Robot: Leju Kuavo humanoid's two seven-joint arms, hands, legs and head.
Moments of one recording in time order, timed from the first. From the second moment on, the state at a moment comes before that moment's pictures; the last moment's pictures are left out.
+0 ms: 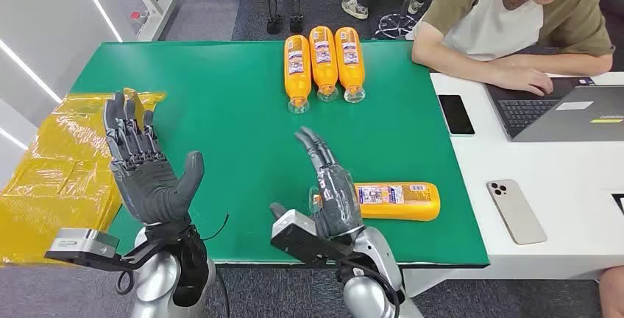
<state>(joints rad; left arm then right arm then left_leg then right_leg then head) -0.12 -0.26 -0.32 -1.40 -0.17 0.27 -0.64 -0.22 0.08 0.57 -1.49 0.88 -0.10 -0.11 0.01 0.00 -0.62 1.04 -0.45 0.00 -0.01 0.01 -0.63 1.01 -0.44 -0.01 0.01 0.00</state>
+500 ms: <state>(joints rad) -0.11 -0.26 -0.32 -1.40 -0.13 0.27 -0.66 -0.61 -0.24 0.67 -1.20 0.73 0.27 -0.13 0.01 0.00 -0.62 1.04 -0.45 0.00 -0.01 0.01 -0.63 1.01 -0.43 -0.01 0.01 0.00</state>
